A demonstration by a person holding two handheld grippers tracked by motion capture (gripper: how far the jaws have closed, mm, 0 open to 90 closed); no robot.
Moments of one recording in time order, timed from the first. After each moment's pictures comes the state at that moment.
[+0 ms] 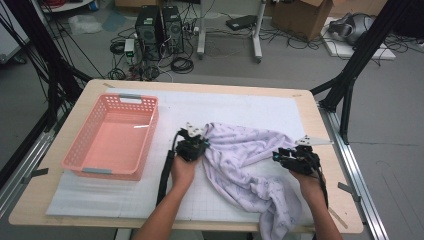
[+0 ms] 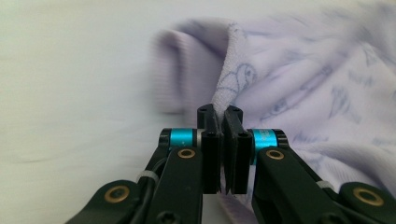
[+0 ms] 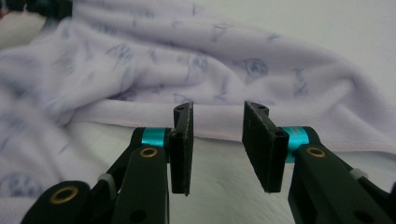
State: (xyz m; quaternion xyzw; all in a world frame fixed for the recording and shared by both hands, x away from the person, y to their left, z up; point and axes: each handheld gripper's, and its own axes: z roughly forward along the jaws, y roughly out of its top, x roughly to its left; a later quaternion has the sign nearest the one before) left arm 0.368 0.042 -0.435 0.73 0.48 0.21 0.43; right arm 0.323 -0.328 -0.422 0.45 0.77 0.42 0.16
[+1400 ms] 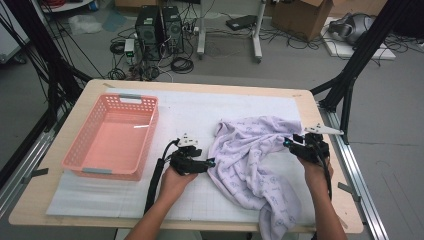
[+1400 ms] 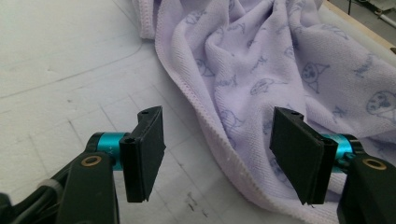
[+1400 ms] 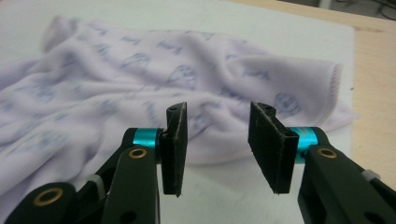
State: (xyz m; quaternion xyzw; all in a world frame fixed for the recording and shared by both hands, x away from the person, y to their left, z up) left arm 0.327 0.045 -0.437 0.77 0.41 0.08 0.47; right arm 0.338 -0.349 -0.398 0.50 0.73 0.39 0.24
